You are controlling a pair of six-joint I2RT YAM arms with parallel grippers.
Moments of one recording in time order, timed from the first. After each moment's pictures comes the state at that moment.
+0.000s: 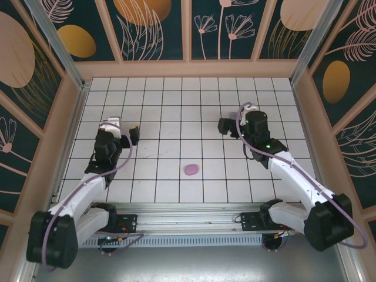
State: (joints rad) left arm -0.16 1.03 0.41 0.33 -0.13 -0.13; right arm 0.39 1.09 0.75 -0.13 0.07 0.37
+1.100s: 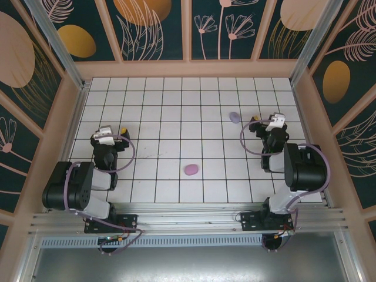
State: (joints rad) left arm -0.03 1.51 0.18 1.21 -0.15 -0.07; right arm -0.05 1.65 0.39 1.11 0.02 0.13
